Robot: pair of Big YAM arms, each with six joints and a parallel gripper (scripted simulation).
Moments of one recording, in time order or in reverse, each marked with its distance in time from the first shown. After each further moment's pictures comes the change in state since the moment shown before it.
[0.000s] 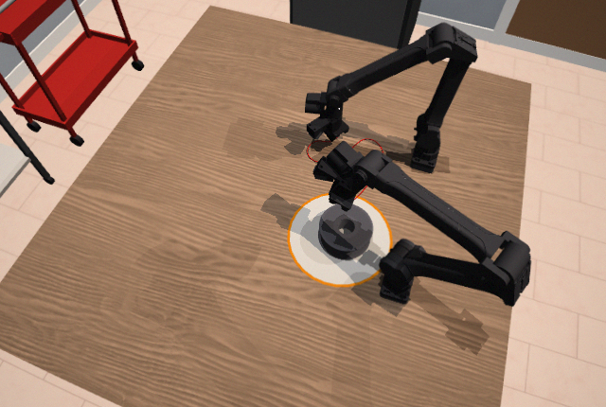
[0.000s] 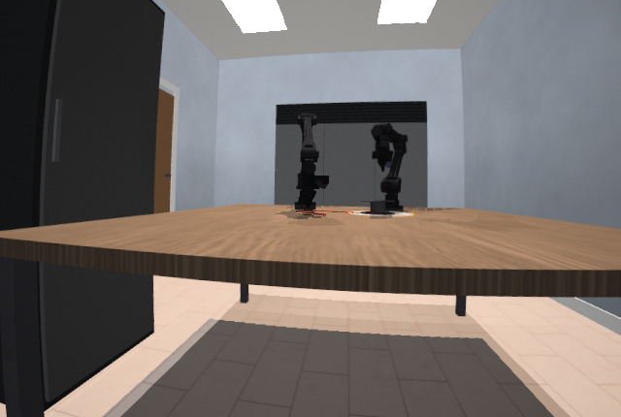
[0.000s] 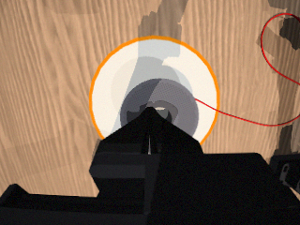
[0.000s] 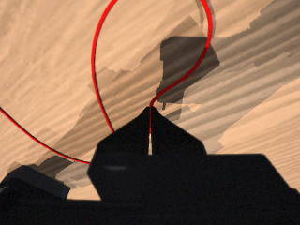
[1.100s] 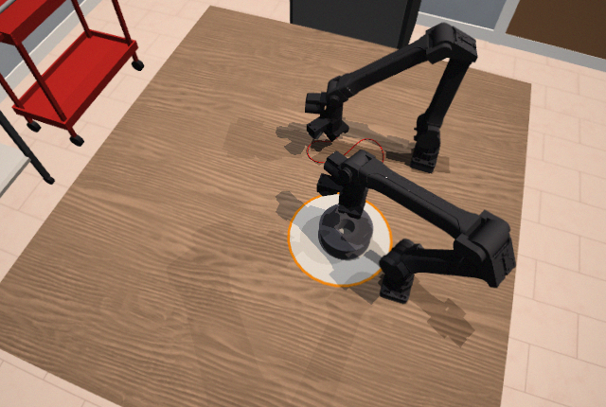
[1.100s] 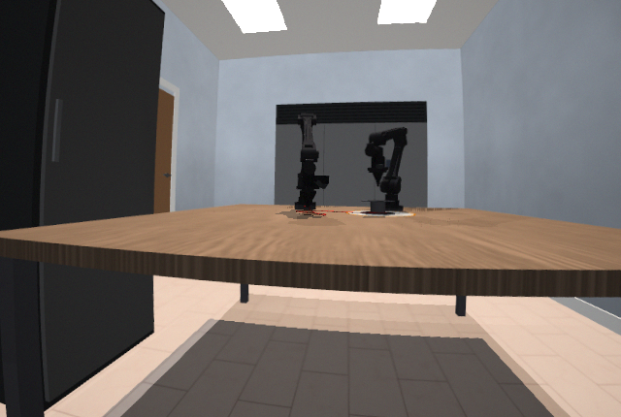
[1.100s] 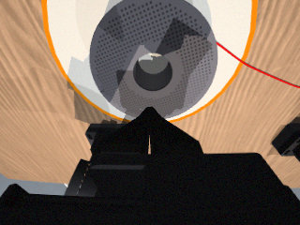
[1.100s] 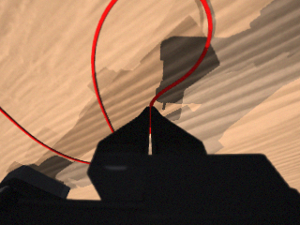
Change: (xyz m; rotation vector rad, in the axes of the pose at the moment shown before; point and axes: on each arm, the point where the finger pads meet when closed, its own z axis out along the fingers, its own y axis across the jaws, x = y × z) left arm 0.084 -0.020 0.047 -0.026 0.427 -0.024; right arm 0.000 0.000 0.000 0.000 0.000 0.000
